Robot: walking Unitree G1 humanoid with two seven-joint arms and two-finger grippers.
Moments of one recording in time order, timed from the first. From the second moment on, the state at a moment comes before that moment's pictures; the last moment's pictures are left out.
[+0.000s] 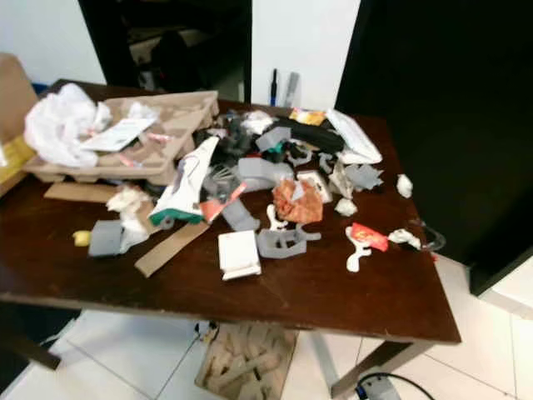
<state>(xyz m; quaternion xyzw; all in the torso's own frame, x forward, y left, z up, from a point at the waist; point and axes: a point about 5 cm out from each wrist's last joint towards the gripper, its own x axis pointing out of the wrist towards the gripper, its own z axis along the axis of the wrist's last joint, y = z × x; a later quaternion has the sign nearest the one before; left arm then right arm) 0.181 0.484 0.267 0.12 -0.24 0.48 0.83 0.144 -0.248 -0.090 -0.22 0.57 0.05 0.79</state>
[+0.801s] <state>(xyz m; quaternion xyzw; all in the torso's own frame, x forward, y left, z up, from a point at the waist) 0.338 0.122 0.166 0.09 -0.01 -0.49 0.87 0.126 -0.246 -0.096 -0.20 0.59 0.03 0.78</state>
